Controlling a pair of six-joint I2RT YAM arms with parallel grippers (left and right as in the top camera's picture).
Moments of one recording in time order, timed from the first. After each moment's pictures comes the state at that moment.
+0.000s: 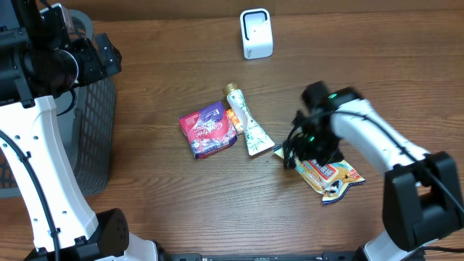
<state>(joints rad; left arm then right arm) 0.24 1.71 2.29 -1.55 0.13 -0.18 0.37 1.79 1.20 -1.15 -0.26 0.10</state>
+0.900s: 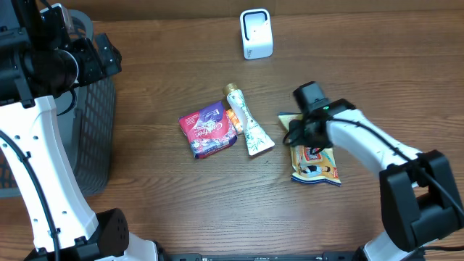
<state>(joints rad) 0.24 1.71 2.29 -1.55 0.13 -0.18 0.34 1.79 1.13 -0.74 0.01 0.42</state>
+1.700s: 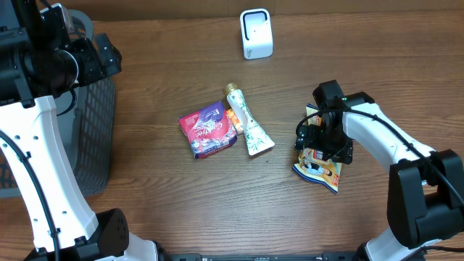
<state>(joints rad) 0.24 1.71 2.29 -1.55 0.13 -0.18 0.26 1.79 1.14 -0.95 -0.12 0.53</state>
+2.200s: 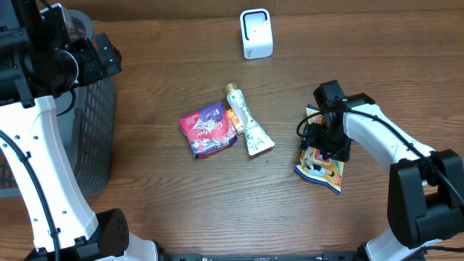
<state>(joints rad) 0.24 1.71 2.29 -1.55 0.13 -0.18 0.26 1.79 1.13 -0.93 -0.08 0.56</state>
